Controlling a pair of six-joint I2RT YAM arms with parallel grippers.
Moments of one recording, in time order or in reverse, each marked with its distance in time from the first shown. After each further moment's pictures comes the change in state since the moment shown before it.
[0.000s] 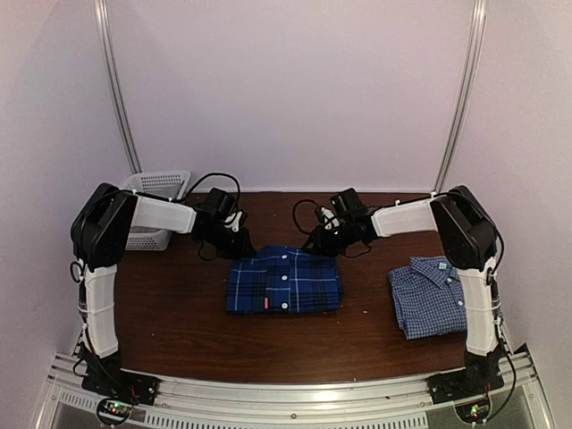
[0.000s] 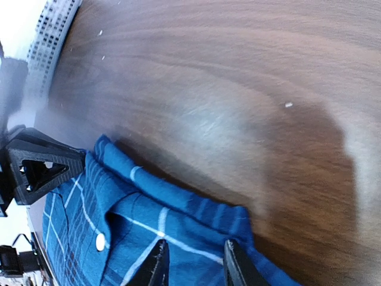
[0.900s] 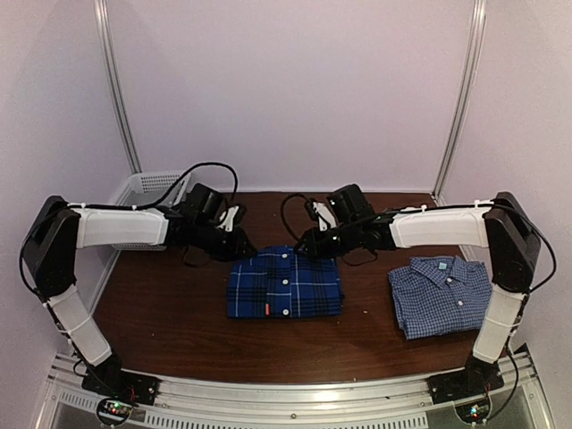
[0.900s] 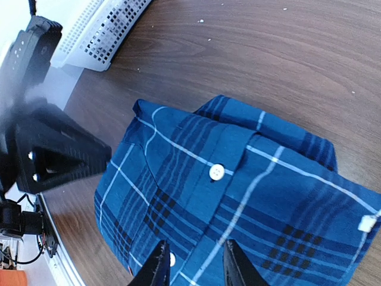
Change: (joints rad) left arm -0.070 -0.401 -0.268 0.027 0.025 -0.029; right arm 0.162 -0.387 -0.258 0.012 0.129 -0.034
